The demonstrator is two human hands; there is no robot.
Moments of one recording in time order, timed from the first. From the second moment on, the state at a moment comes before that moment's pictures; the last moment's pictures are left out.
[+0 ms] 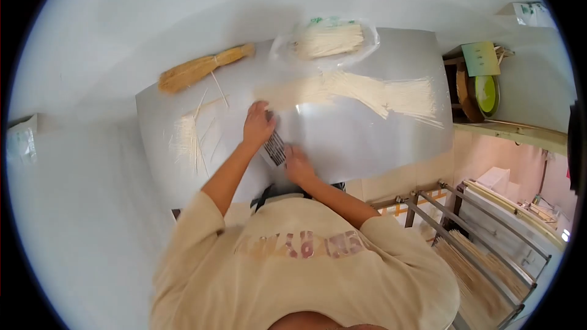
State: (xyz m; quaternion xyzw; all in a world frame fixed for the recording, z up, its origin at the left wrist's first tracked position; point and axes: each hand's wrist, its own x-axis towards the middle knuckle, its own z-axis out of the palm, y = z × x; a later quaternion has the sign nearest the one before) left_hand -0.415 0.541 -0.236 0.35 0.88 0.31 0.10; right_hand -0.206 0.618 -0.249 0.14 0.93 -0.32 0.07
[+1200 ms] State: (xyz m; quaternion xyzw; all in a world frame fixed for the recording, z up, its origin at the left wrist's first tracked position) left_hand -0.362 0.546 -0.256 0.46 0.85 0.24 0.09; right_hand -0.130 0.683 -0.246 0.45 0.32 -0.83 0.05
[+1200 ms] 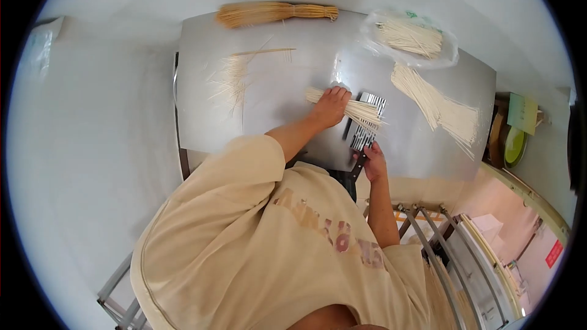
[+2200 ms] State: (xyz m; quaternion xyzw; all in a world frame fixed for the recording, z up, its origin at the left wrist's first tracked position) left_hand -0.399 0.423 -0.202 0.29 0.82 0.36 0.34; right_hand -0.295 0.603 -0.170 0.32 0.65 -0.68 -0.12
